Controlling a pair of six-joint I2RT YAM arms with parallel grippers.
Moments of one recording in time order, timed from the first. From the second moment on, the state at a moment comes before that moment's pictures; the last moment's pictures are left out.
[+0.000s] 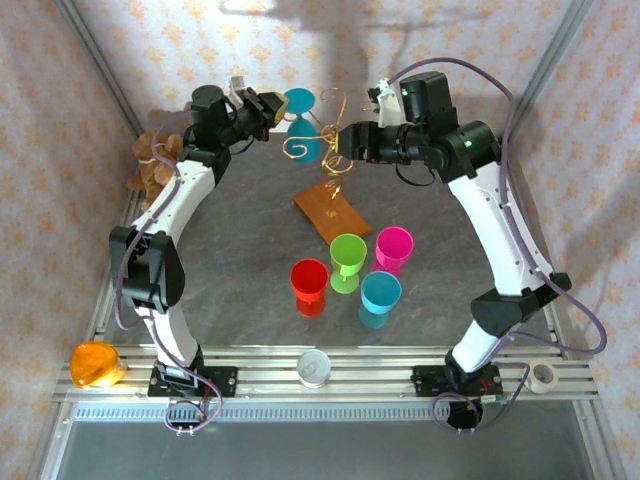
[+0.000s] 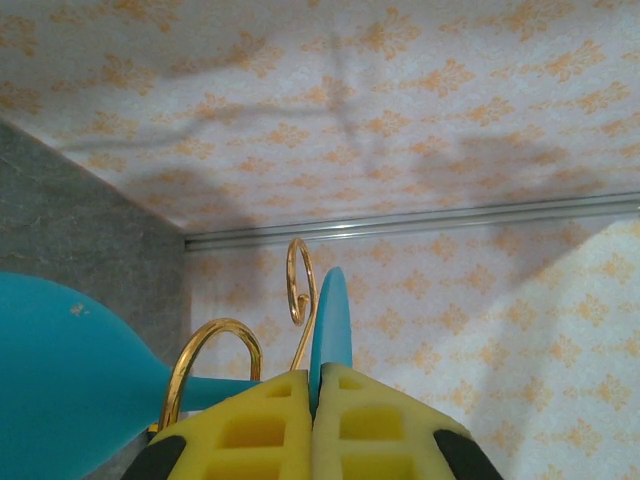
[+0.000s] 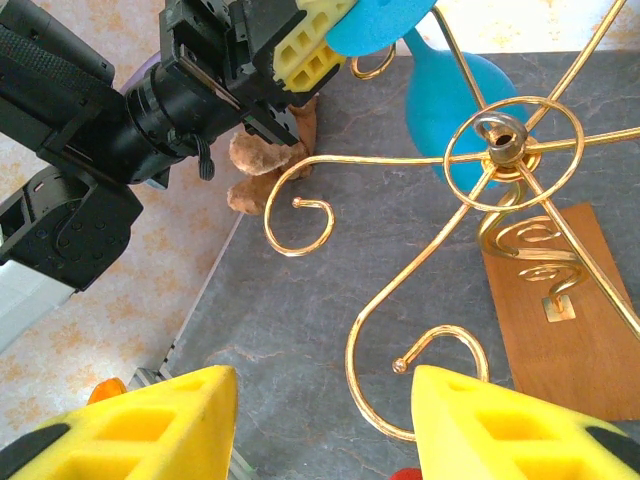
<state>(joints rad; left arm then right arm) -0.12 1.83 1.64 0.14 0.64 -1.40 0.49 1.67 2.17 -1.09 -0.42 0.41</state>
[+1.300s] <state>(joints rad) -0.13 1.71 1.54 0.14 0.69 -1.38 0.49 1.67 2.17 -1.09 -0.42 0.41</state>
